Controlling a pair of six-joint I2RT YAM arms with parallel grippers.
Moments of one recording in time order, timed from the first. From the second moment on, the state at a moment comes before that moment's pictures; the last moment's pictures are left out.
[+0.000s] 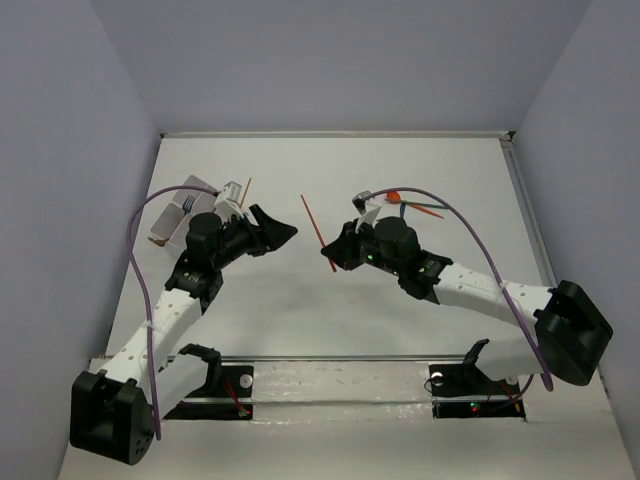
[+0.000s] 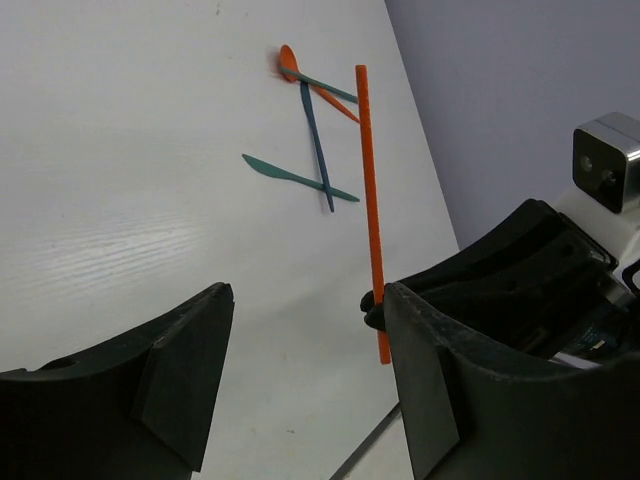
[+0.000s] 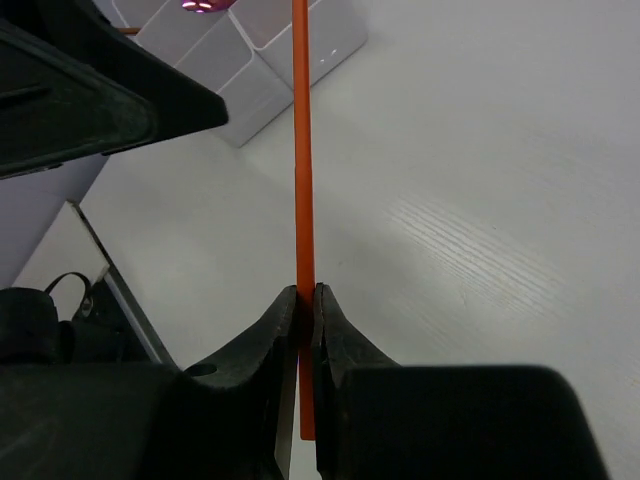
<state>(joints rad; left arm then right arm) -0.28 0.91 0.57 0.10 0.44 -0.74 0.84 1.33 0.78 0.26 -0.05 0.52</state>
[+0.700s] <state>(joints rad) -0.36 1.06 0.56 0.33 0.43 -0.87 0.89 1.35 0.77 0.33 -0.22 0.52</state>
